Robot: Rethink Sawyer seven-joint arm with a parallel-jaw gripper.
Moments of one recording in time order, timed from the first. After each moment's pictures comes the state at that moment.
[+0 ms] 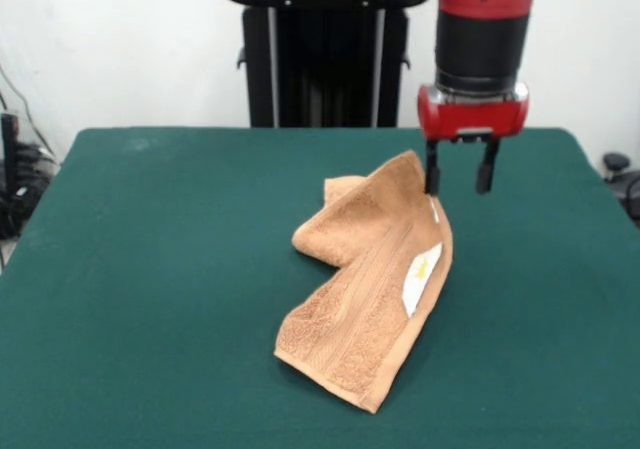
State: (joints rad) arm -0.24 -0.71 0.34 1.79 -0.55 0.47 2.14
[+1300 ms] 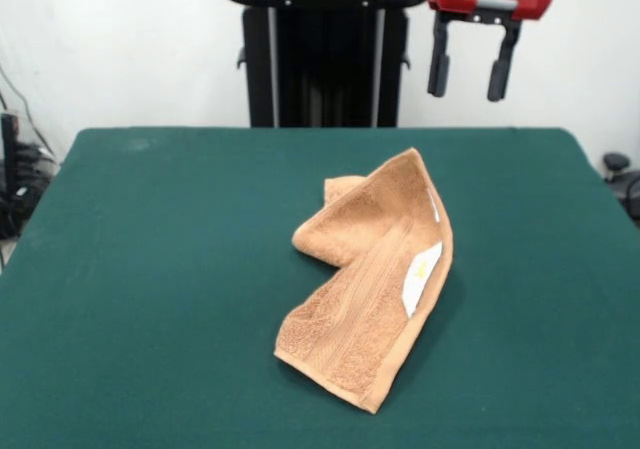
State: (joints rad) arm -0.18 -1.01 0.31 1.84 -0.62 0.49 2.14
